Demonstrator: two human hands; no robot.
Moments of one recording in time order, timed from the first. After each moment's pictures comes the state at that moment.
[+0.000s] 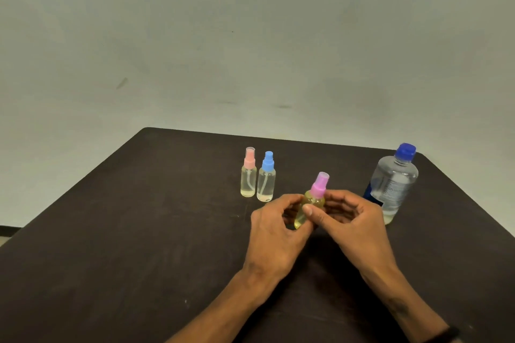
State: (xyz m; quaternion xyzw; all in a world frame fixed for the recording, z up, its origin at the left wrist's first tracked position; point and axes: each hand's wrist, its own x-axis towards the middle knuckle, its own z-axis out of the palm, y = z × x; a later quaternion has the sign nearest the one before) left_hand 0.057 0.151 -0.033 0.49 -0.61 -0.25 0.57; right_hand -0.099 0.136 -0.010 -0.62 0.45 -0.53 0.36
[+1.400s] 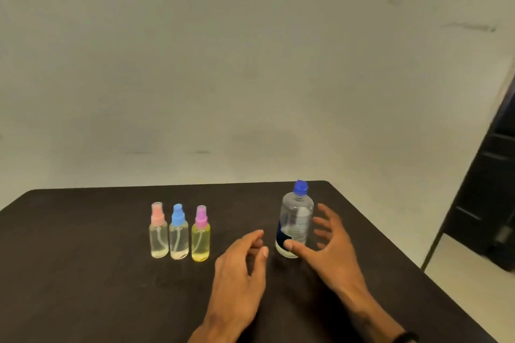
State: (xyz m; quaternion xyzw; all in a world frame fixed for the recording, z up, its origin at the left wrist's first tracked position) left_hand -0.007 0.131 -0.026 0.48 -0.65 -0.27 0.52; right_hand -0.213 0.112 -0.016 -0.56 0.63 -0.49 0.21
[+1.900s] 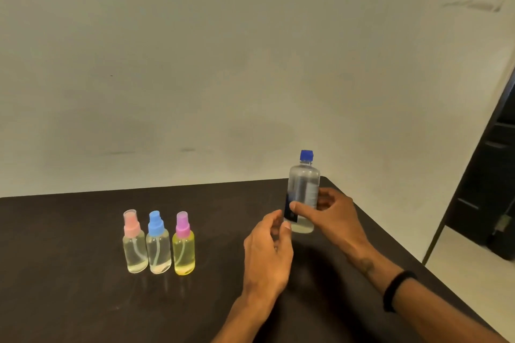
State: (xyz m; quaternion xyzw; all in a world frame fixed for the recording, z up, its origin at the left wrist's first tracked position) left_hand -0.079 0.077 -0.009 0.48 -0.63 -0.35 0.49; right_hand -0.245 0.044 0.015 -0.56 0.64 -0.49 0.21
